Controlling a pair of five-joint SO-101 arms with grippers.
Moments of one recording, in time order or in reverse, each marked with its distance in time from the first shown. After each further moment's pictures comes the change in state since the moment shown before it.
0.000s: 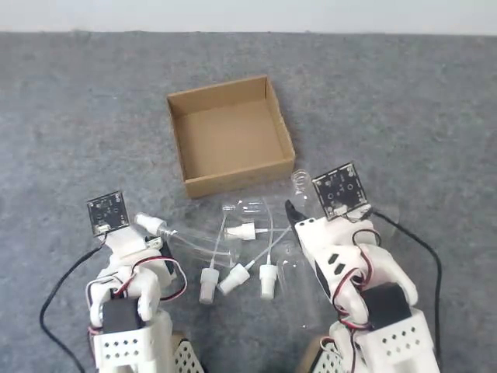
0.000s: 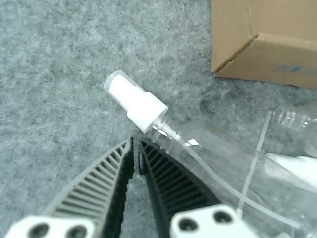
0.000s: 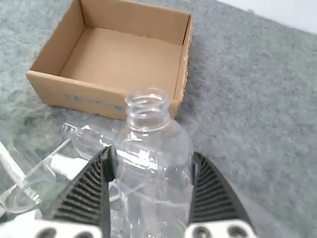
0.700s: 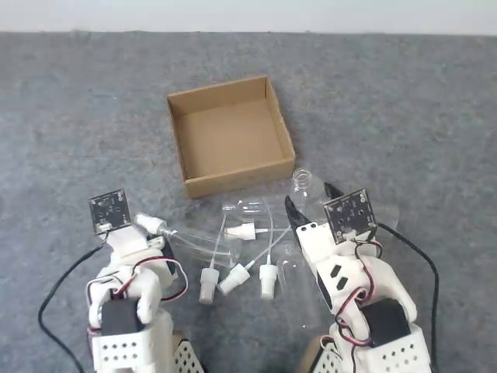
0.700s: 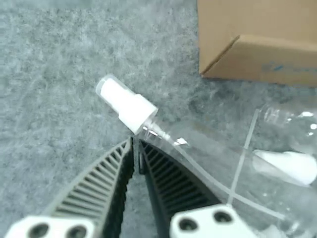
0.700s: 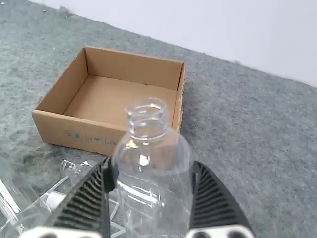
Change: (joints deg) left arm 1.7 0.0 -2.4 1.4 0.0; right arm 0.0 -14.1 8.7 -4.4 -0.1
